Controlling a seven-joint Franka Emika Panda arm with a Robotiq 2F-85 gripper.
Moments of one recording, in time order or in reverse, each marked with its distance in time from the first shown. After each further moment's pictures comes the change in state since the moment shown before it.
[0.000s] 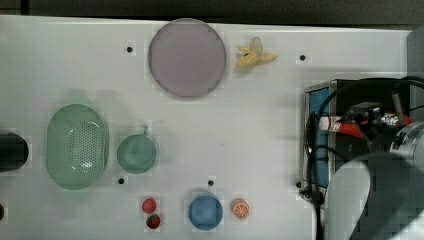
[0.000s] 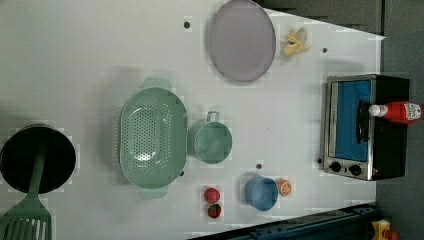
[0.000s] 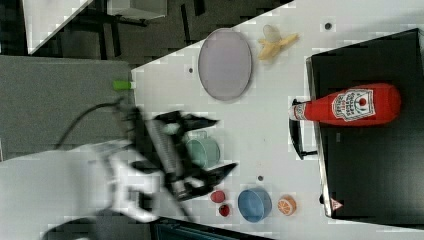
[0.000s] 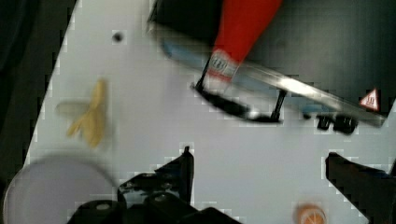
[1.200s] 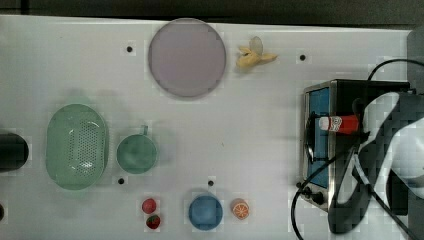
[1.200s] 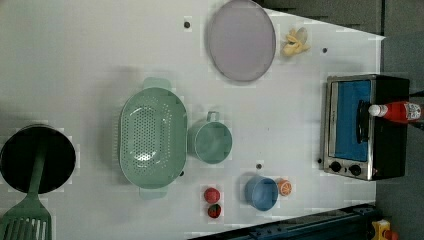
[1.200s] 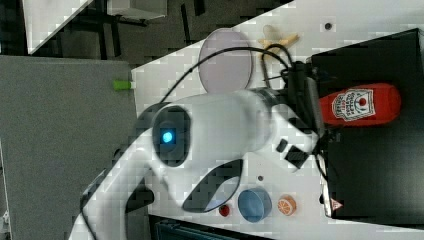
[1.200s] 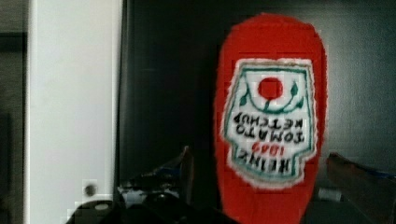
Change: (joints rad) arm -0.036 0.495 -0.199 0.129 0.274 0.307 0.000
